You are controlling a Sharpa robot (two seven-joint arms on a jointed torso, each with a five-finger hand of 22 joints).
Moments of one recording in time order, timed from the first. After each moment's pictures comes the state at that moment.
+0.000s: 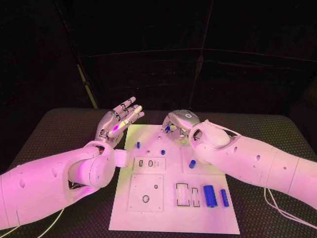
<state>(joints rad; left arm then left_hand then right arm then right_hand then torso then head) 1.12 -0.83 0.00 1.61 0.06 -0.46 0.67 1.25 0.01 0.17 0.13 0.16 0.34 0.15 0.04 0.04 0.35 0.28 0.03 0.04 0.57 0.26 0.11 0.08 0.08 0.27 0.29 0.10 0.06 1.11 -0.47 0.12 1.20 -1.78 -0.41 -0.14 1.41 -0.04 0.39 -0.11 0.13 1.09 0.15 0.08 0.07 1.22 0.10 0.09 0.07 1.47 0.00 1.28 0.97 0.18 1.12 0.09 1.05 0.61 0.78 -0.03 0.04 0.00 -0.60</state>
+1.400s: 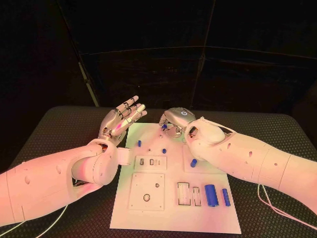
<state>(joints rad) 1.13 -0.82 0.00 1.61 0.06 -0.46 0.66 1.25 0.01 0.17 0.12 0.16 0.34 0.15 0.04 0.04 0.35 0.28 0.03 0.04 0.57 0.26 0.11 0.08 0.08 0.27 0.29 0.10 0.06 1.13 -0.40 0.12 1.12 -1.78 -0.39 -0.11 1.39 -0.06 0.41 -0.10 0.12 1.08 0.16 0.07 0.07 1.22 0.10 0.08 0.07 1.47 0.00 1.29 0.97 0.18 1.12 0.09 1.06 0.62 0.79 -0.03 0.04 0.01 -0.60</state>
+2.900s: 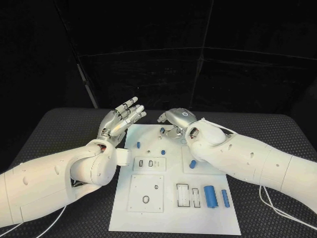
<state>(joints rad) 1.13 -0.82 0.00 1.59 0.06 -0.44 0.65 1.25 0.01 0.17 0.12 0.16 0.34 0.15 0.04 0.04 0.35 0.28 0.03 0.04 0.57 0.26 0.11 0.08 0.08 0.26 0.29 0.10 0.06 1.13 -0.41 0.11 1.14 -1.77 -0.41 -0.11 1.37 -0.12 0.28 -0.01 0.09 0.89 0.19 0.06 0.07 0.94 0.14 0.09 0.07 1.44 0.05 1.20 0.77 0.18 1.03 0.13 0.99 0.51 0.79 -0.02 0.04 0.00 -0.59</state>
